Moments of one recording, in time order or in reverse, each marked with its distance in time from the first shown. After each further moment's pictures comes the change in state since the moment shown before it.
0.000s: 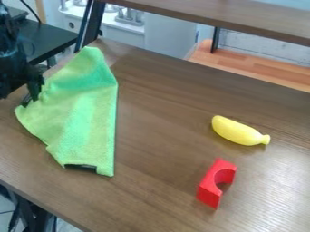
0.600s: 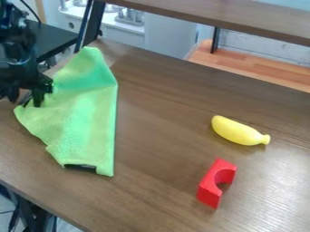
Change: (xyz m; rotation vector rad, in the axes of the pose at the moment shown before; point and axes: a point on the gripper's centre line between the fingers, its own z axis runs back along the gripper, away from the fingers) arm -0.002 -0.011 -0.014 0.081 0.002 -0.040
